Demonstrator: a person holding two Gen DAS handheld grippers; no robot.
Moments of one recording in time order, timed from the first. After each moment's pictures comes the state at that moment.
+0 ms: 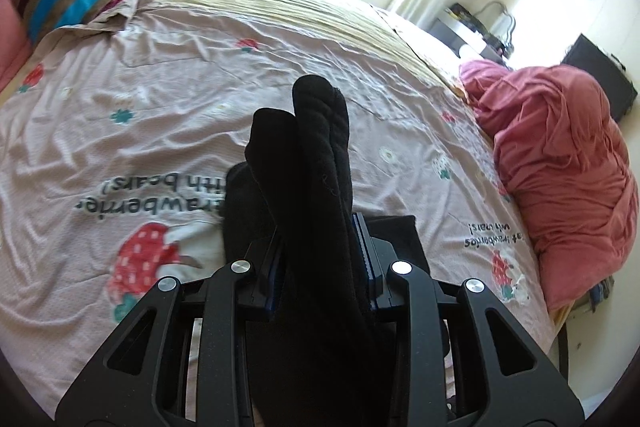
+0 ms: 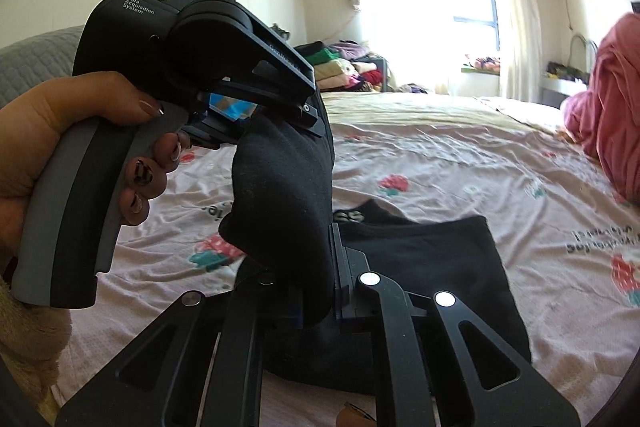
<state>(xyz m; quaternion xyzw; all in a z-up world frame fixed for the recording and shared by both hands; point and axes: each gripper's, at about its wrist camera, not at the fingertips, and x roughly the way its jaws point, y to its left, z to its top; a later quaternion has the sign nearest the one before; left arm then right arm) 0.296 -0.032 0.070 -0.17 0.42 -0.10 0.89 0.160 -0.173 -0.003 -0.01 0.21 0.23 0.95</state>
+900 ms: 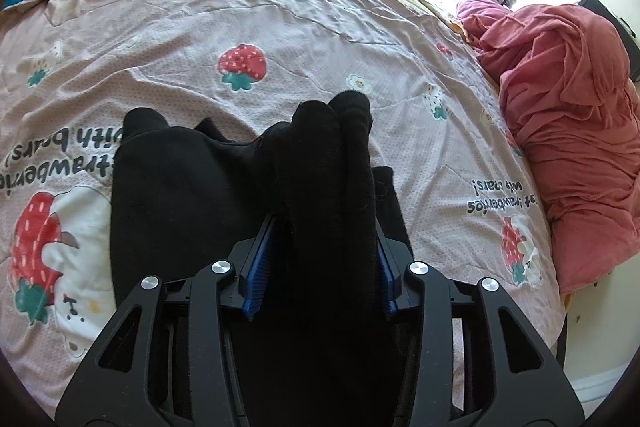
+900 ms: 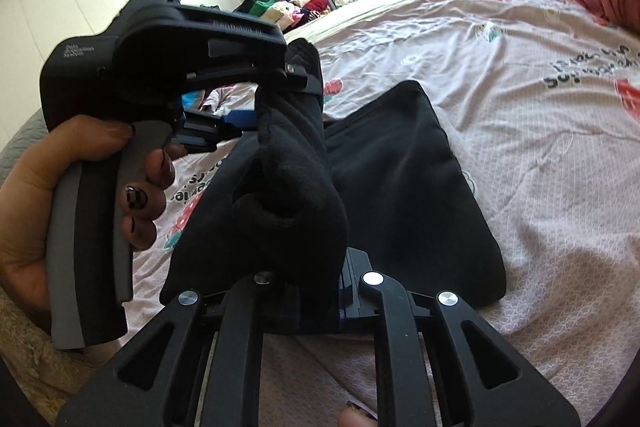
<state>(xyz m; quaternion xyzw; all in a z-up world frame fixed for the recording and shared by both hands) 0.340 -0.127 0.007 -0.14 0.50 -0.12 0.85 0.196 -0.266 -0.061 0.18 0.36 0.21 0.89</state>
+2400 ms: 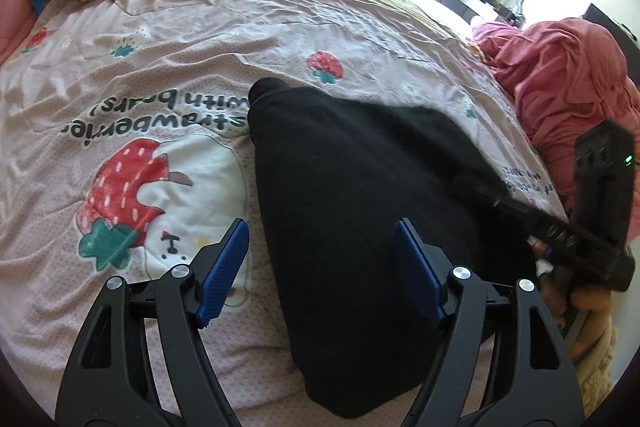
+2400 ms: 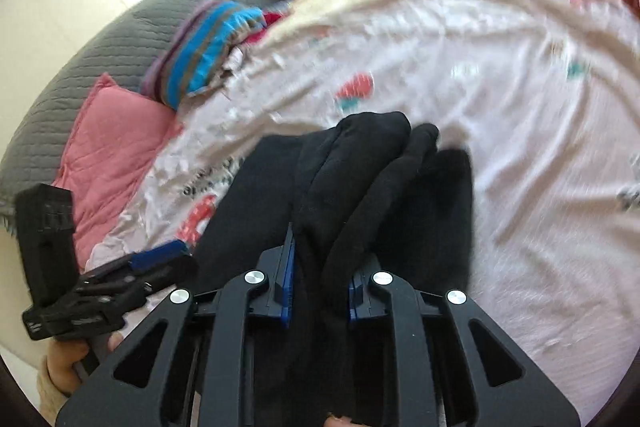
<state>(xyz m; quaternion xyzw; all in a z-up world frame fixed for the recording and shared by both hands) 0.257 -0.052 -0.004 -0.14 0.45 -0.09 0.88 0.310 -0.273 -0.030 0.12 0.44 0.30 0.84</state>
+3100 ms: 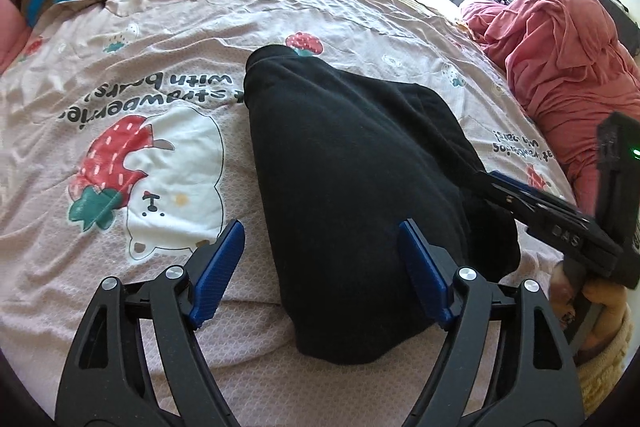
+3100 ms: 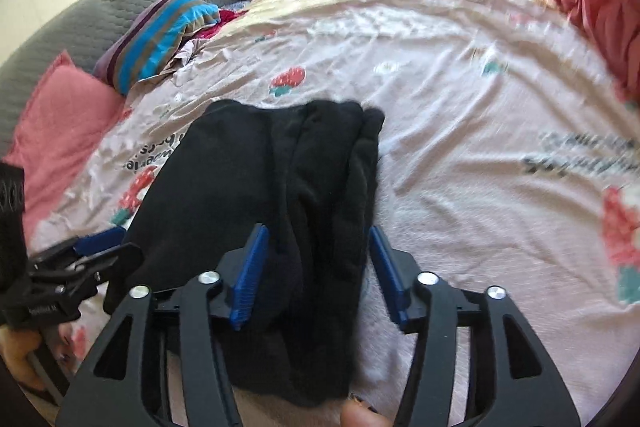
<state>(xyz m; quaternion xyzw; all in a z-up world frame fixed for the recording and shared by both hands) 0.227 -0.078 -0.012 -0.10 0.45 -0.09 0.88 0.263 -0.304 -0.037 0.04 0.43 0.20 0.88</state>
